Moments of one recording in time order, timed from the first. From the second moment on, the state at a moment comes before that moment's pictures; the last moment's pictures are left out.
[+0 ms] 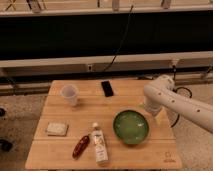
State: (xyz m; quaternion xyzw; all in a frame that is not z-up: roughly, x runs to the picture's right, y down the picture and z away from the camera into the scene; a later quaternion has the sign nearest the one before) arm 0.248 0.156 0.798 -0.30 -0.07 -0.32 0.90
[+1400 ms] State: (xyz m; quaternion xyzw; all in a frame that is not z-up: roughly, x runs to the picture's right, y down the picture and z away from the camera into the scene) arm 0.252 0.170 0.811 -0.32 -0.12 -0.42 0.84
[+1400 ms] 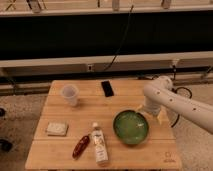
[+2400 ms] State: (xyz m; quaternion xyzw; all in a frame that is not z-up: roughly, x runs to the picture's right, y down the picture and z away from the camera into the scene) arm 0.253 0.183 0.828 -0.32 -0.15 -0.45 0.82
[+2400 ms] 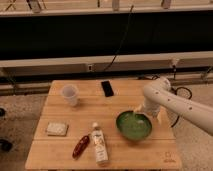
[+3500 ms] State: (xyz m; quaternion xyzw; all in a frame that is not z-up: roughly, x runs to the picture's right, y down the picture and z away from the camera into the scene) arm 0.251 0.186 0.831 -0.32 -0.16 -0.44 0.82
